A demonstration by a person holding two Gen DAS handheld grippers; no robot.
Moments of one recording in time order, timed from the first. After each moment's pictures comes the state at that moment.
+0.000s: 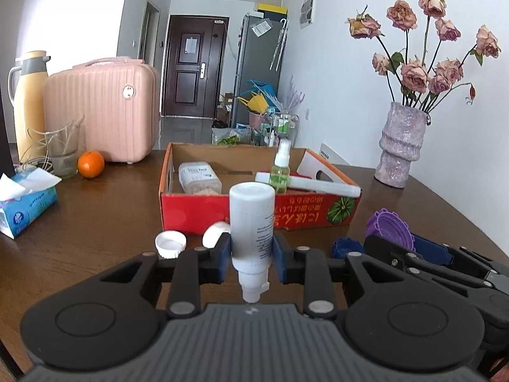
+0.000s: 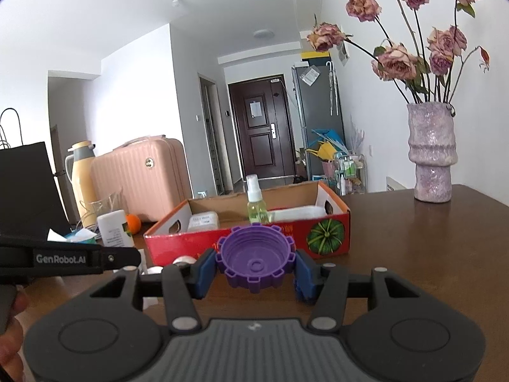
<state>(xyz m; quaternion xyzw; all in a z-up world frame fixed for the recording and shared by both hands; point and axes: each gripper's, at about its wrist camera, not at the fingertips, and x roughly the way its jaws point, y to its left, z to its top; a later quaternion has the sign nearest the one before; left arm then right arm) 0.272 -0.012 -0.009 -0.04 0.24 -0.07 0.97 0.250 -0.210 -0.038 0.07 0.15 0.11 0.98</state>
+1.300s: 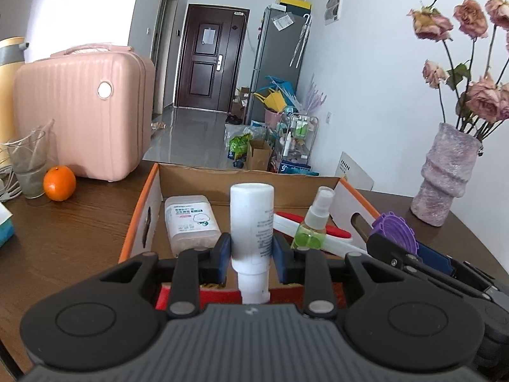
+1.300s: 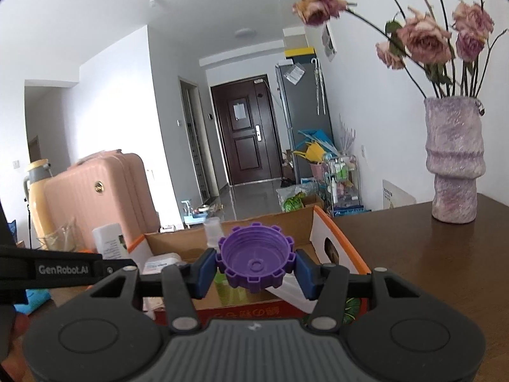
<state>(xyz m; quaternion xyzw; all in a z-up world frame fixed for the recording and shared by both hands) 0.439 -0.019 -0.013 -0.07 0.25 -0.04 0.96 0.421 -0.212 -0.036 0.09 0.15 0.08 0.98</state>
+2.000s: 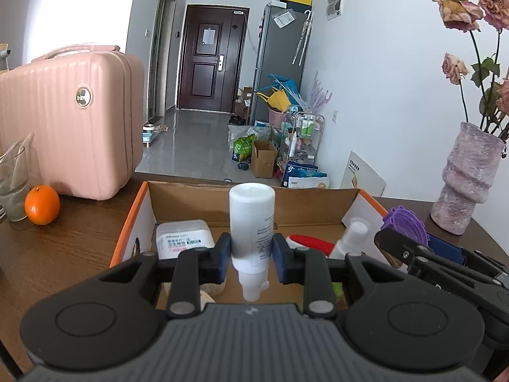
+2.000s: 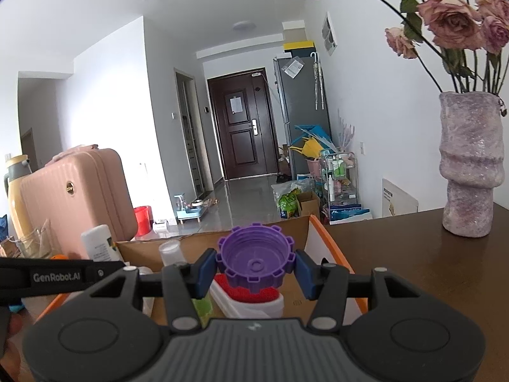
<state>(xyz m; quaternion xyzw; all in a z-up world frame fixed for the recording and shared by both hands) 0.504 -0.020 -0.022 -0.05 0.25 -0.03 0.97 0.490 -0.217 -0.041 0.07 0.16 0.08 0.98</state>
